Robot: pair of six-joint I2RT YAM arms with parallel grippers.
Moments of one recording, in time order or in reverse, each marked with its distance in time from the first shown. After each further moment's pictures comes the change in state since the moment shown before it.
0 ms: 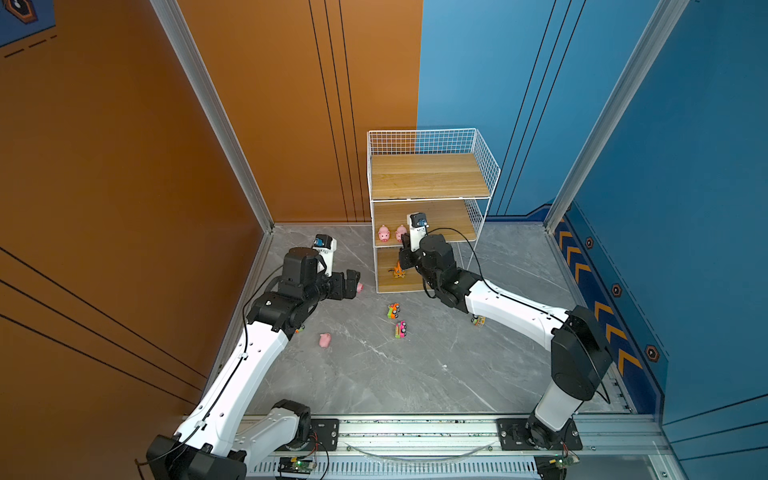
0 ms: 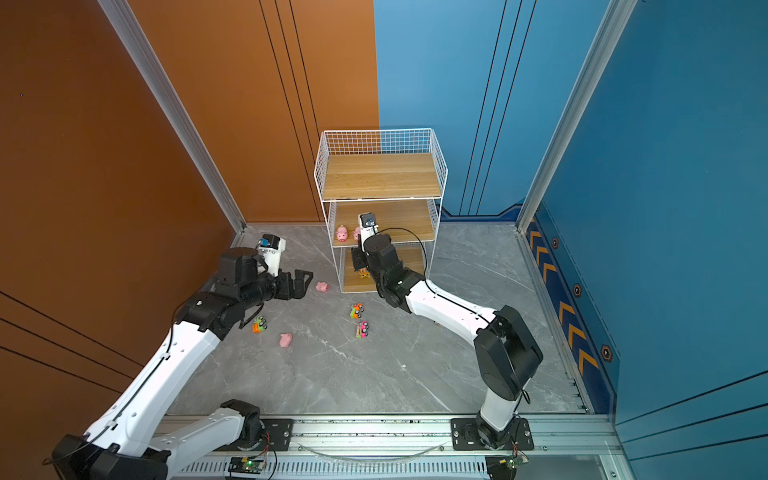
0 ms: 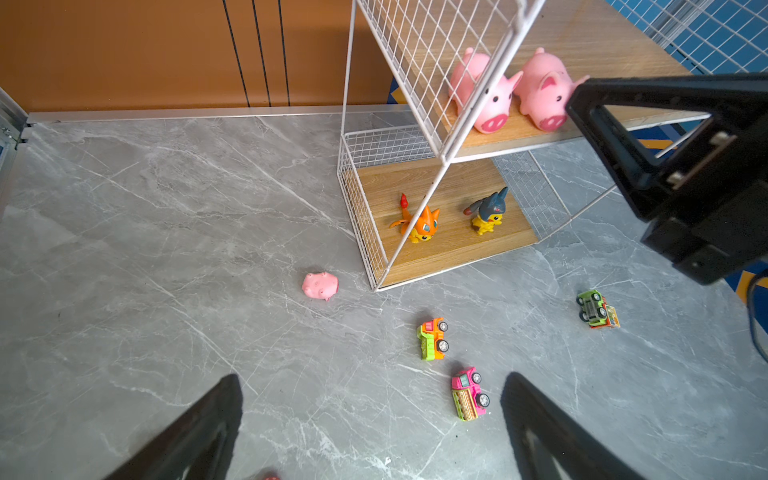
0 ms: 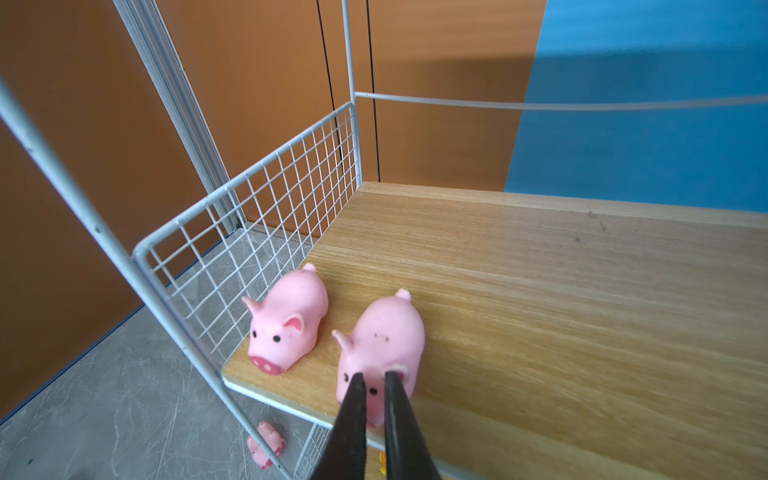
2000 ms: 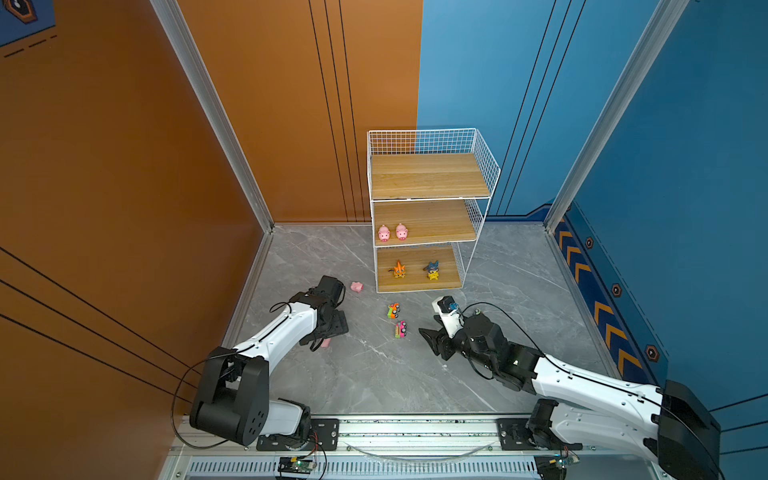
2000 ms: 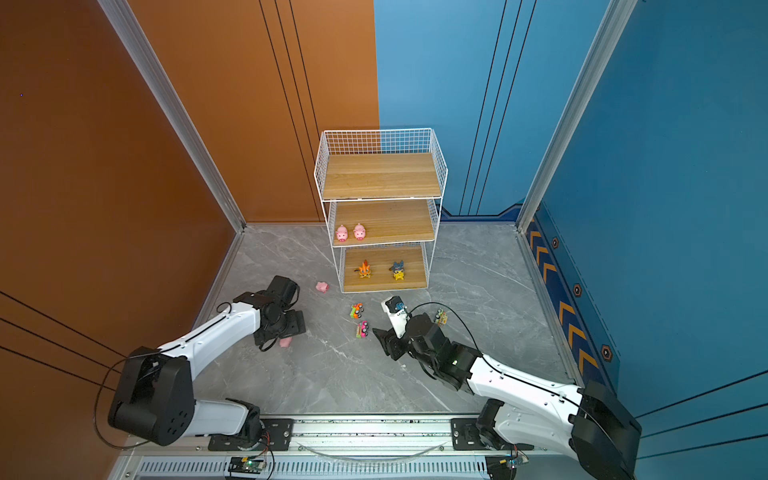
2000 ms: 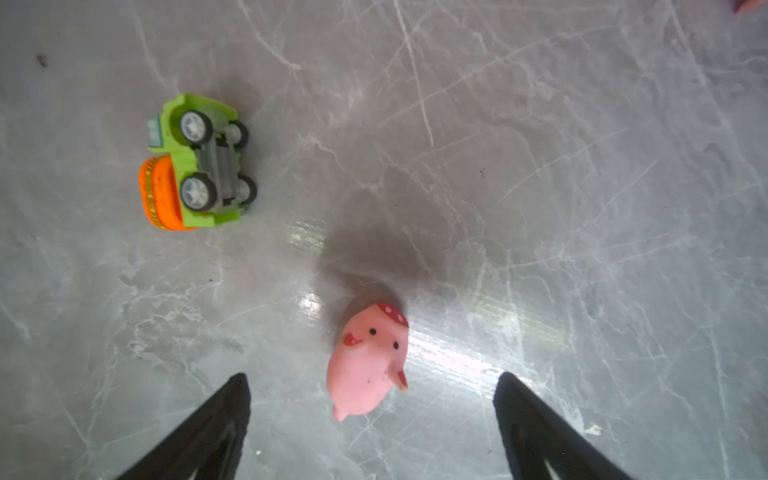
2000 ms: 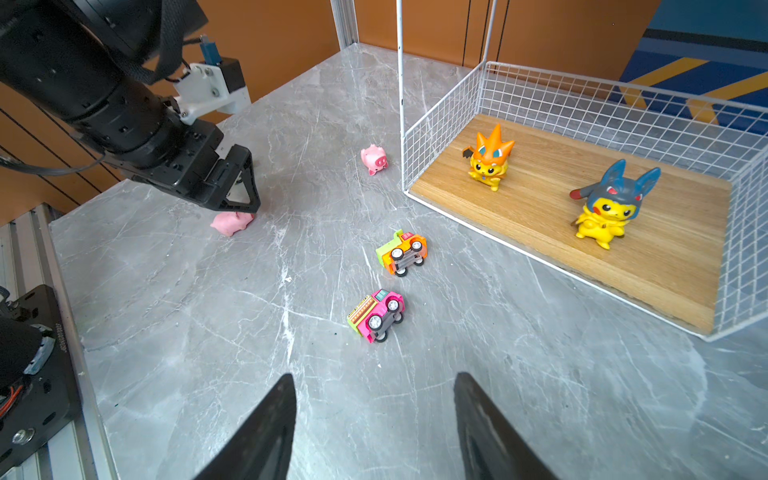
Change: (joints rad) left arm -0.006 0.344 -0.244 -0.197 -0.298 -0.436; right arm 0.154 -0.679 -0.817 -0.099 -0.243 0.050
